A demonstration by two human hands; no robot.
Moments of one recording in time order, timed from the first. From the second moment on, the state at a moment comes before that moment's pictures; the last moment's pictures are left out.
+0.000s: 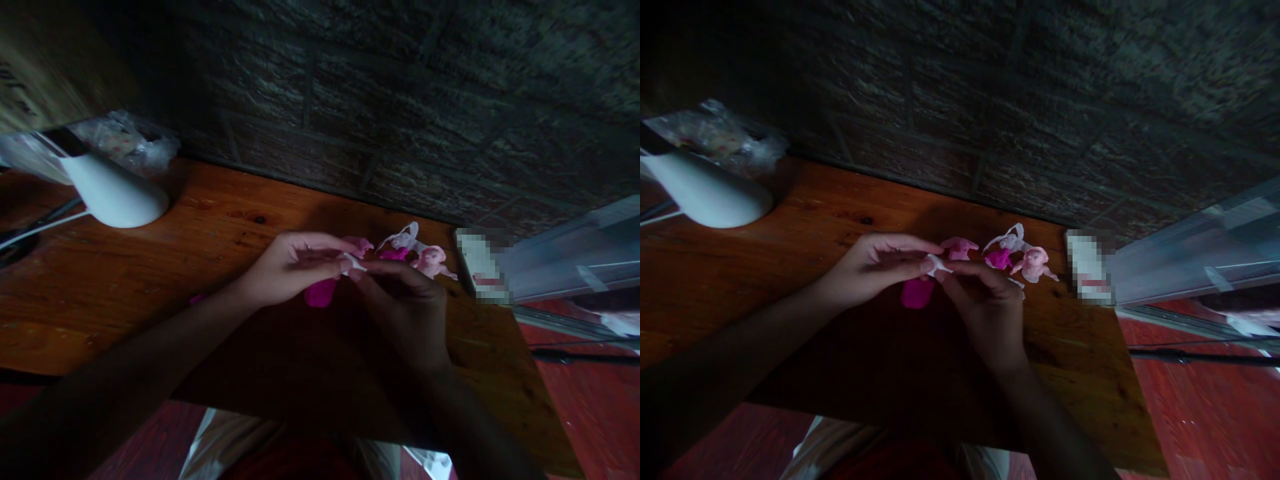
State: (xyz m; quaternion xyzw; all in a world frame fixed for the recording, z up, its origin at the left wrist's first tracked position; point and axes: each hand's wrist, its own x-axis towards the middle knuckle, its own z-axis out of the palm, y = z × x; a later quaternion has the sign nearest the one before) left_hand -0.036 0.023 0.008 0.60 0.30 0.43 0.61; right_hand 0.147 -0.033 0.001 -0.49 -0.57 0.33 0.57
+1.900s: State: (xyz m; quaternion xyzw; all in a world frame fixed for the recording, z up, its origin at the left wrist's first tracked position) left_hand -0.033 0.025 0.006 0.46 0.34 0.40 0.72; right_hand 0.166 -0.027 0.009 -0.41 -0.80 0.14 0.43
